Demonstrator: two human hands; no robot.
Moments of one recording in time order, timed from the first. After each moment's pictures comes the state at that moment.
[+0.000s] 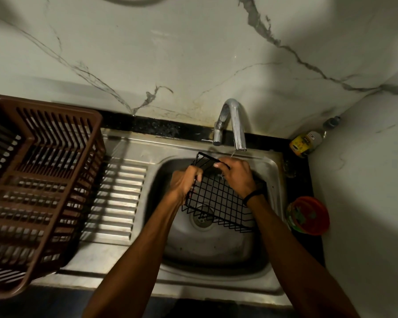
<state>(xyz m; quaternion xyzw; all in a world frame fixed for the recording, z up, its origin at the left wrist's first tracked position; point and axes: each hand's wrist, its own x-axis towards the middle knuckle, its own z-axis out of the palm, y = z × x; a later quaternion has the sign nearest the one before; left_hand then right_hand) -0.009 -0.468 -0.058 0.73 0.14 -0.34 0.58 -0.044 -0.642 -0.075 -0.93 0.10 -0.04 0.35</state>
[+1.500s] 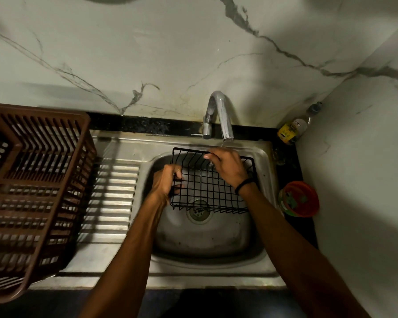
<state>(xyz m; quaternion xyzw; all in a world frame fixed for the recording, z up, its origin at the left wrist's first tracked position) -0.013 -0.435 -0.073 0.68 0.18 -0.34 0.62 -0.050 -0.644 -0.072 -0.95 0.06 -0.04 0.32</state>
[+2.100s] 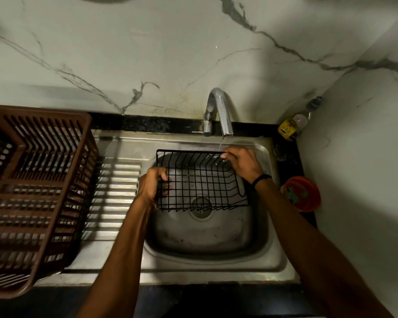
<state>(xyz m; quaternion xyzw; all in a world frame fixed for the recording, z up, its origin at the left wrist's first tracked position) -0.015 -0.398 -0.069 0.67 0.19 -0.33 0.64 -0.065 -0.682 -0.080 -0.95 0.11 0.00 0.29</state>
